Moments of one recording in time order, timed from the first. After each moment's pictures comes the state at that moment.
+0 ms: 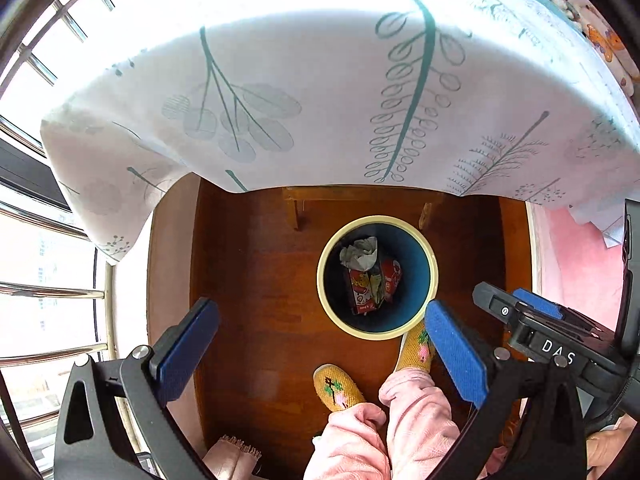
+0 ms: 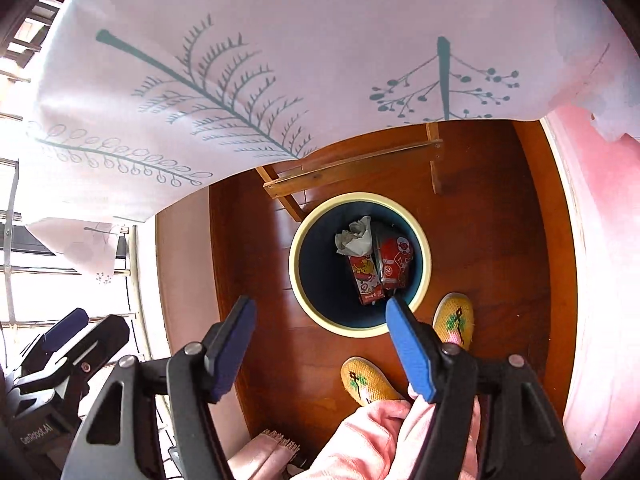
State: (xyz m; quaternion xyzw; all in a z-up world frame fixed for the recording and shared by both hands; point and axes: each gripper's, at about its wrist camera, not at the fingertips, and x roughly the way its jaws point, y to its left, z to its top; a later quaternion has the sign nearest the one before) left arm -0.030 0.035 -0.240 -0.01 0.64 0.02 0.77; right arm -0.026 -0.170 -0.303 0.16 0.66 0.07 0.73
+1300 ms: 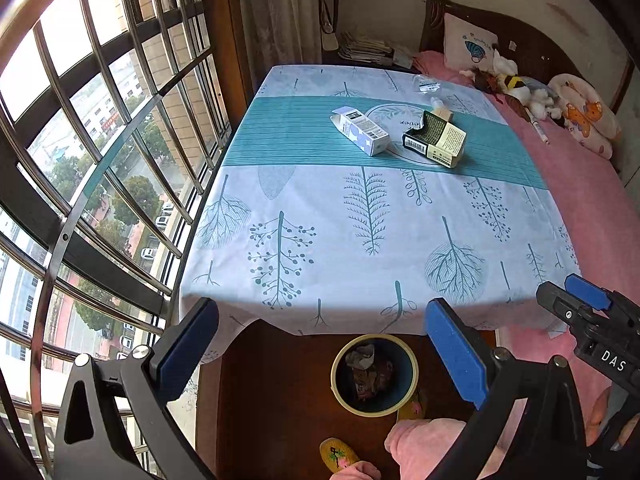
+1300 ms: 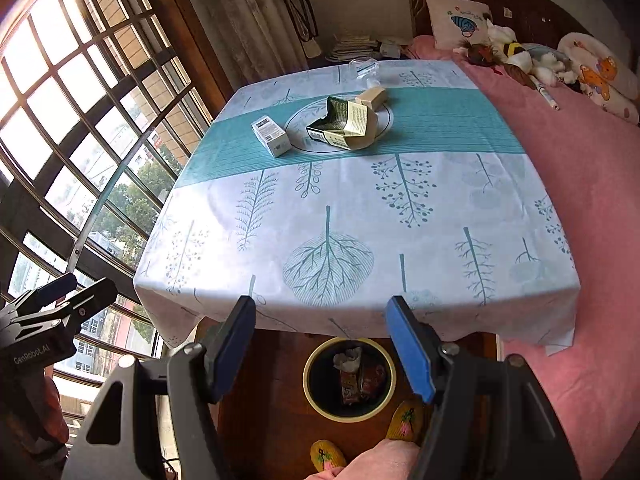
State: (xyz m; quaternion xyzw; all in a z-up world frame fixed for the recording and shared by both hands) left arm 0.004 0.087 -0.035 -0.03 0.49 0.03 0.87; right arm 0.013 -0.155 -0.053 0.04 0.48 0.11 0.87
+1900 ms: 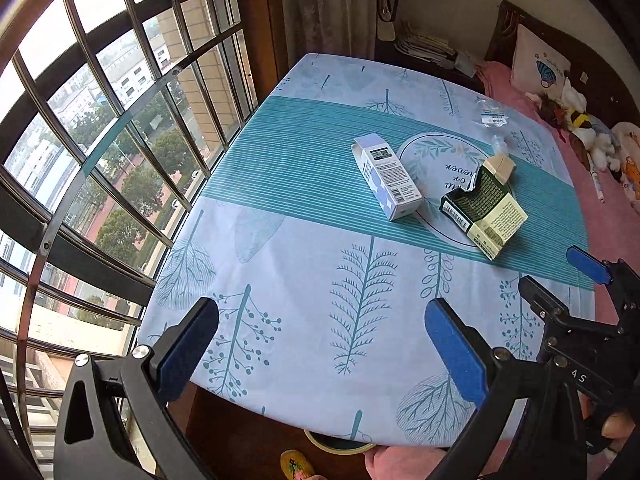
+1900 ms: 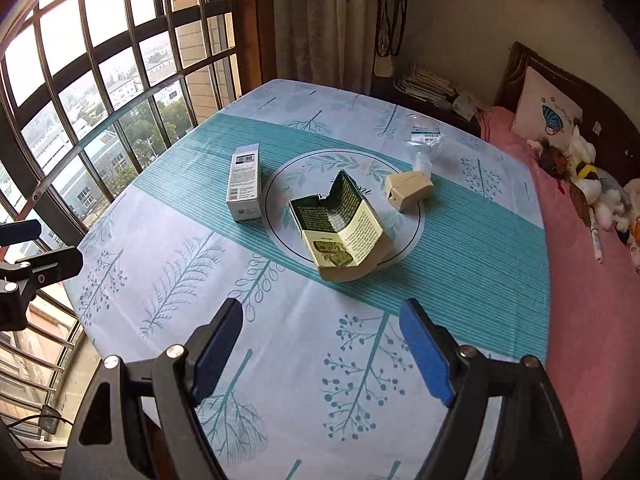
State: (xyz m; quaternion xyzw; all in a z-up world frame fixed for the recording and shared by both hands) left arm 0.166 0.057 -0.055 -0.09 0.52 0.14 0.83; right arm 0.214 -0.143 -0.077 -0.17 0.45 0.22 0.85
